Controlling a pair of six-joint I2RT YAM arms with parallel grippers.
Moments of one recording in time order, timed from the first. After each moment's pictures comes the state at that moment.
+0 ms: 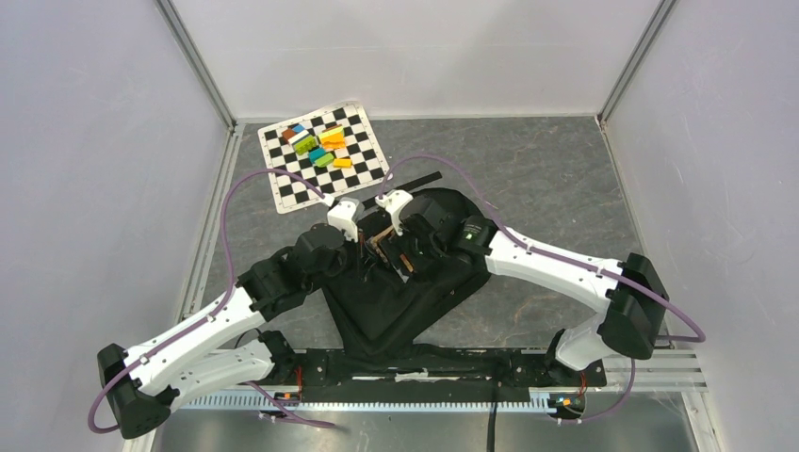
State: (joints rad) left arm -0.87 0.85 0.78 -0.48 -0.18 -0.51; right arm 1.01 1.49 1.21 -0.52 0.07 0.19
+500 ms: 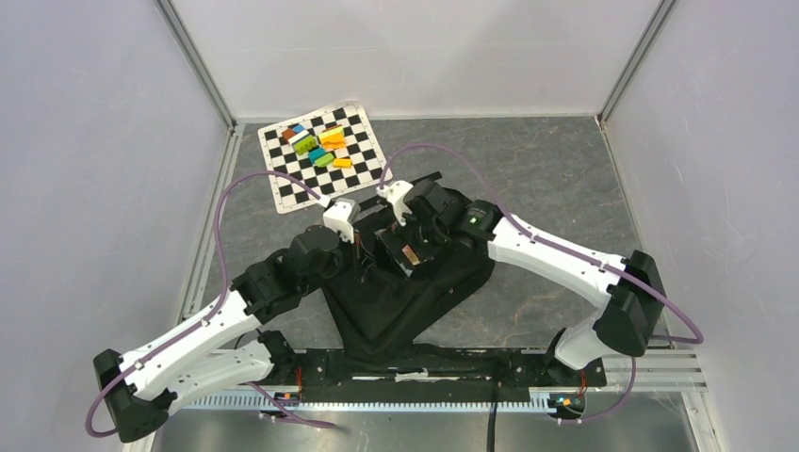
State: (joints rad) left arm -0.87 0.82 0.78 -0.50 -0.18 -0.51; right arm 0.96 1.53 1.32 -0.64 0.00 0.11
